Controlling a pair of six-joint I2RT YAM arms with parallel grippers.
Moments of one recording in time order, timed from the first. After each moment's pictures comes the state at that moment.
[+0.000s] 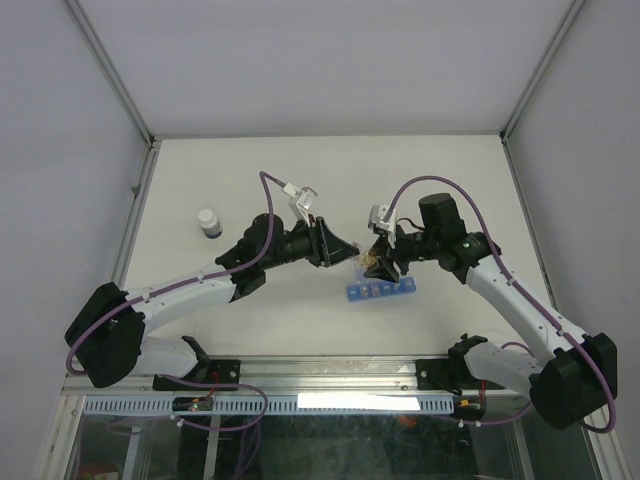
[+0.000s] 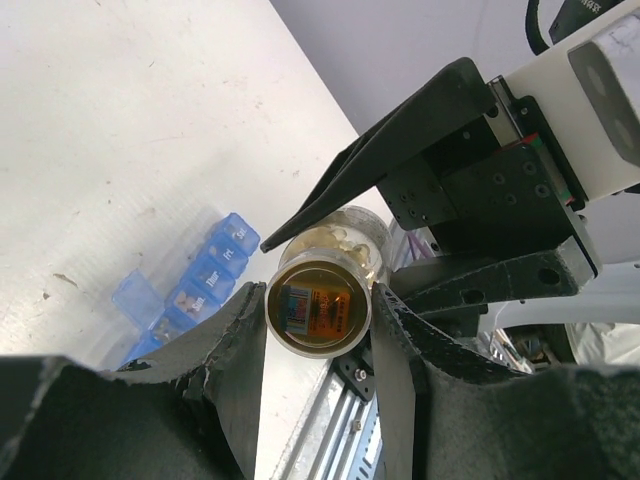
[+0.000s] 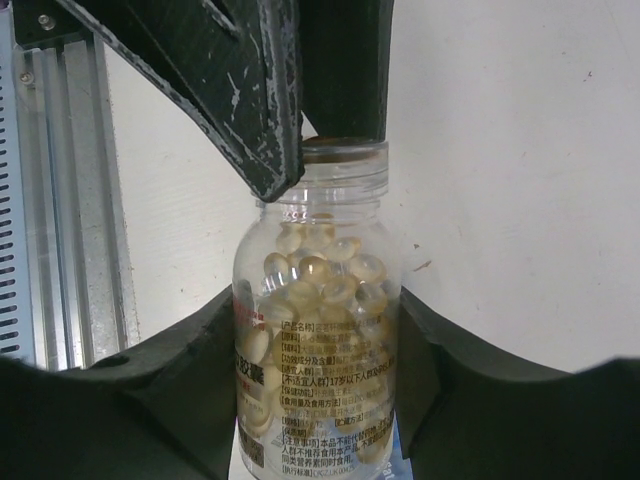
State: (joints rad) left arm -0.82 1.31 0.71 0.47 0.36 -0.78; right arm 0.46 1.09 0.85 -0.54 -0.80 -0.57
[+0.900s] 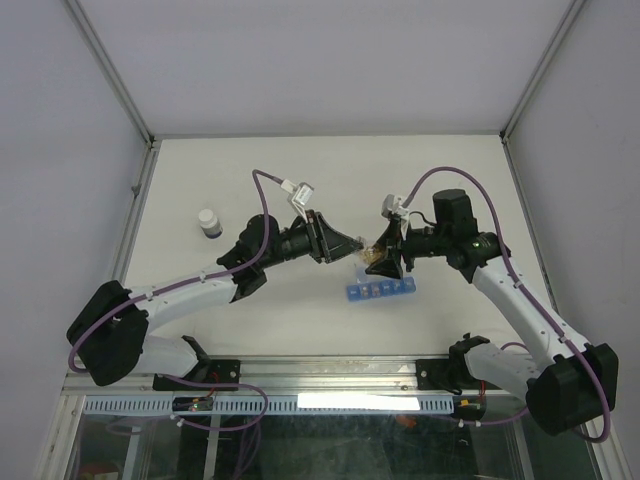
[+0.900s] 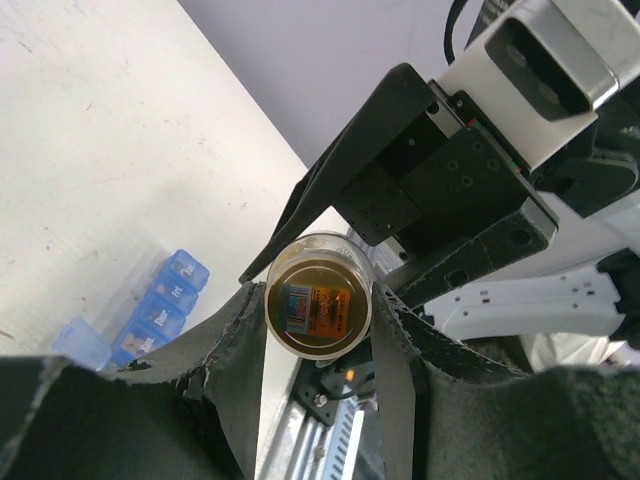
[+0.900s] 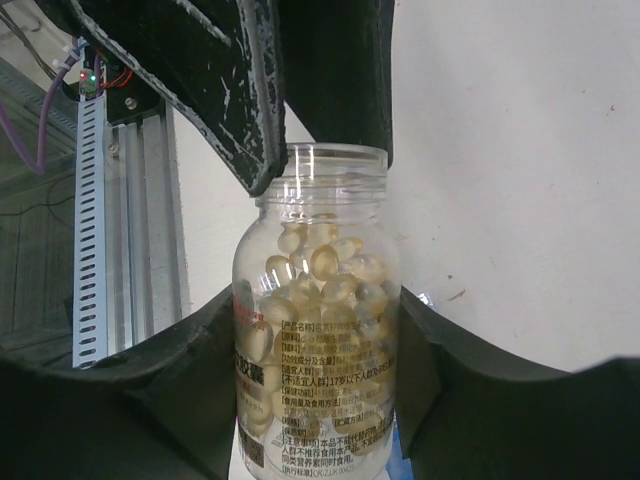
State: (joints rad) left arm -0.82 1.32 0.71 0.62 0.40 -0.83; right arm 0.37 1.06 0.85 -0.51 -0.98 -0.43
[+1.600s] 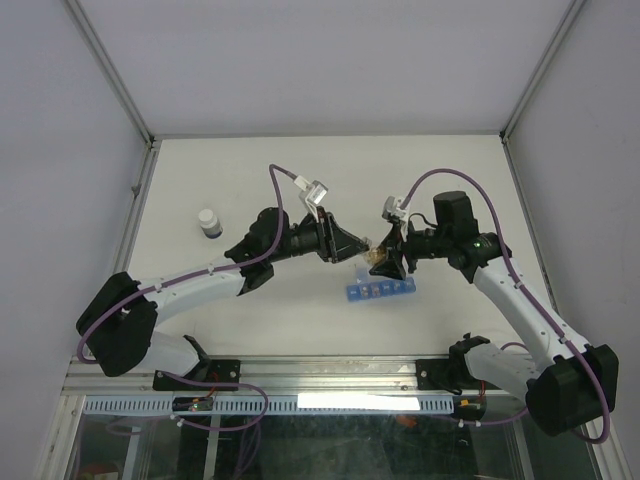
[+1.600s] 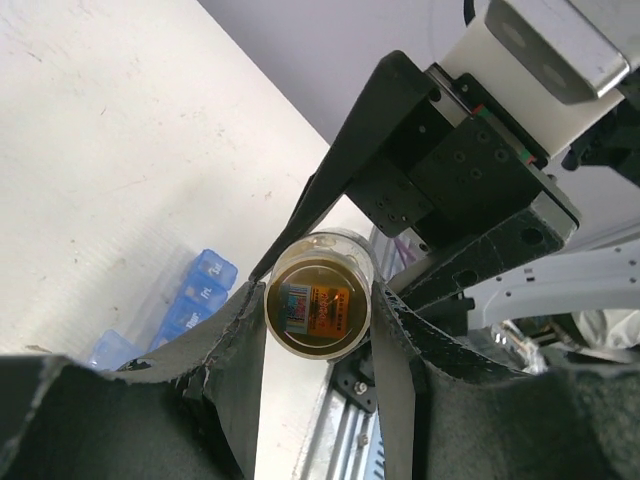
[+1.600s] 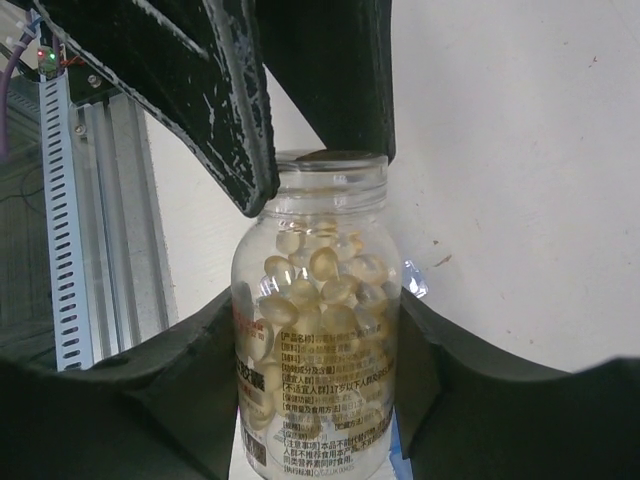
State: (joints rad) left arm -0.83 1.39 0.77 0.58 0.42 -0.75; right arm 0.37 1.05 0.85 -0.54 -0.90 -0.45
